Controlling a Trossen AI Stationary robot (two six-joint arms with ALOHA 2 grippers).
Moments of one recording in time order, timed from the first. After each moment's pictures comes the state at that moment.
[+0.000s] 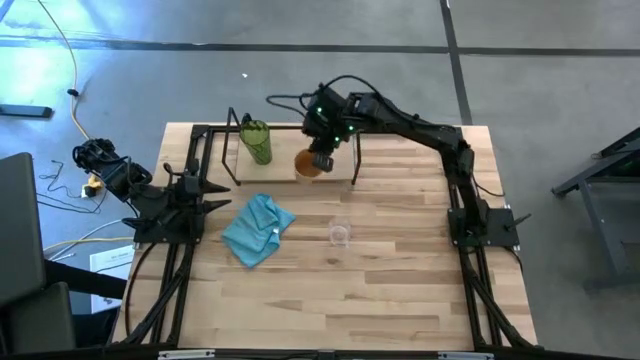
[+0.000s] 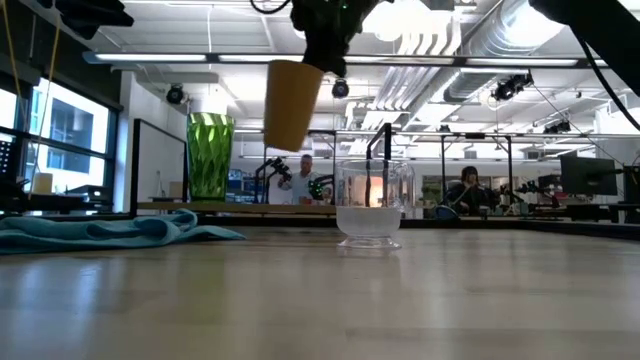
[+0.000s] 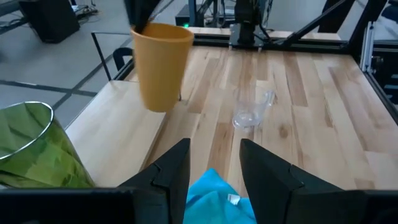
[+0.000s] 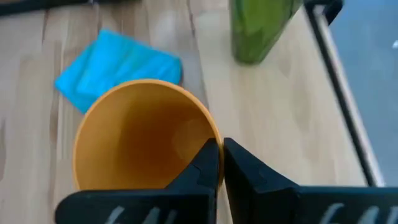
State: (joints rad) left arm -0.50 0.46 0.75 -0.85 -0.78 -0.36; right arm -0.35 2.09 2.28 -1.10 -0.18 -0.14
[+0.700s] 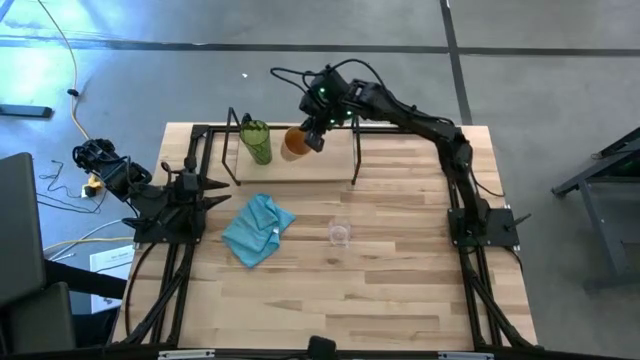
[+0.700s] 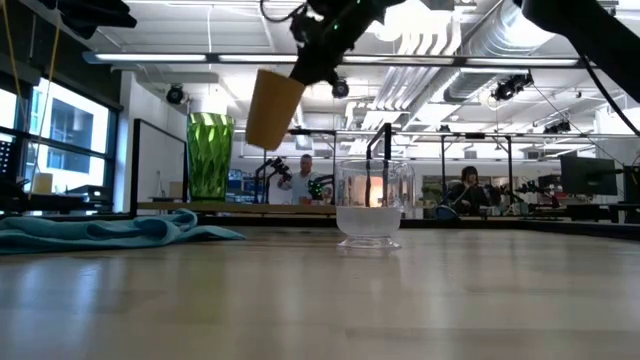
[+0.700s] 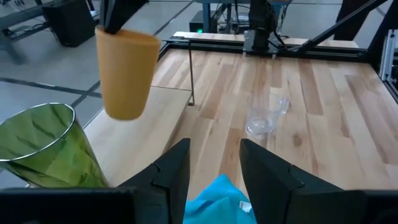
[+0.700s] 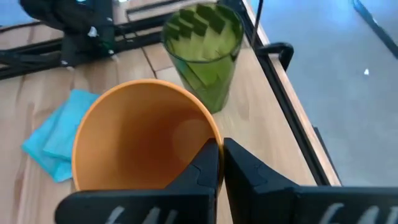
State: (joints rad) left arm -0.50 0.46 0.75 -0.86 -0.84 -0.38; right arm -0.43 2.14 2.28 -0.90 -0.22 -0.10
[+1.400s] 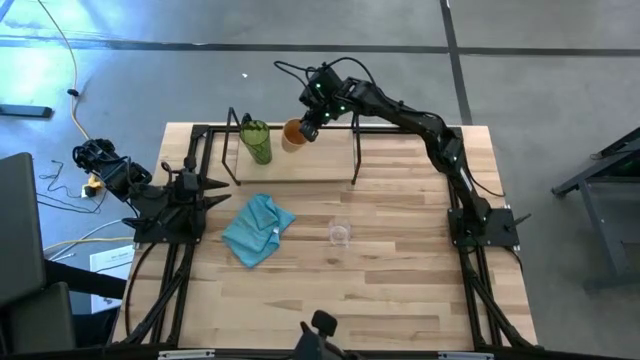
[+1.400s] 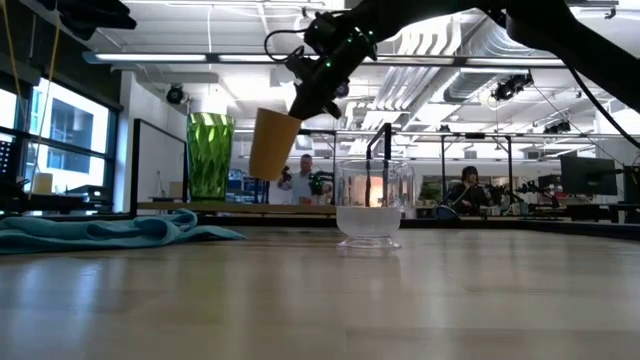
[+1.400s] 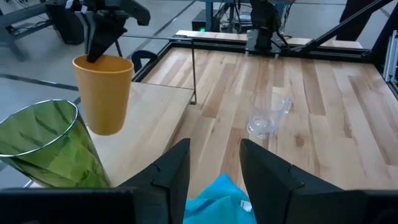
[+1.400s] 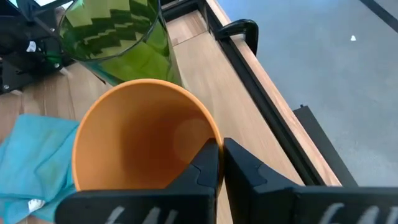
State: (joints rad) left arm -0.50 0.46 0.75 -0.87 -0.85 -0.39; right arm -0.52 2.24 2.28 -0.82 -0.21 0.00
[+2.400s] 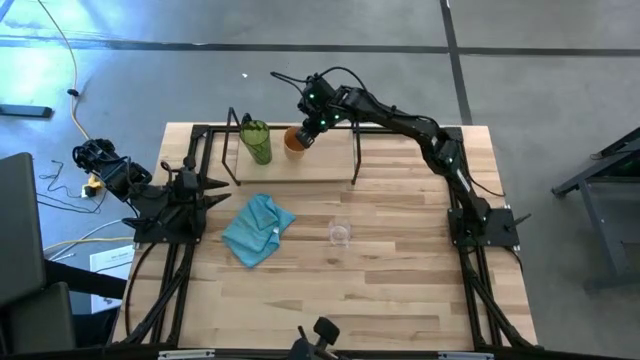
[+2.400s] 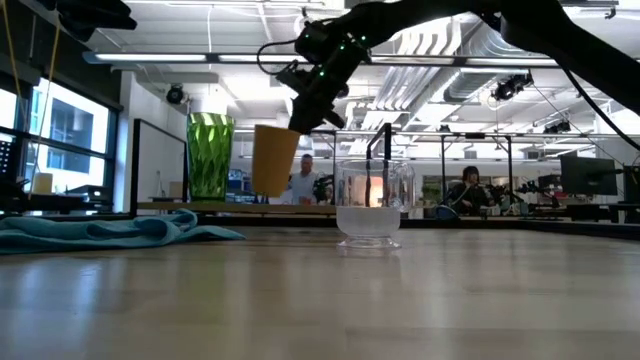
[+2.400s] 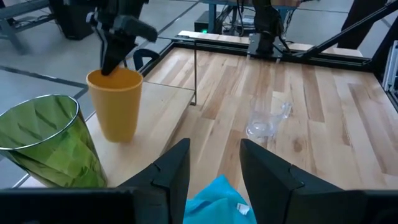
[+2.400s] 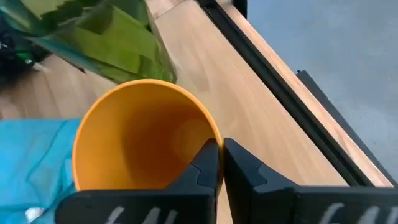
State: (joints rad) left arm -0.50 0.46 0.75 -0.87 -0.86 -0.44; right arm -0.48 2.28 2.27 -0.87 -0.13 0.15
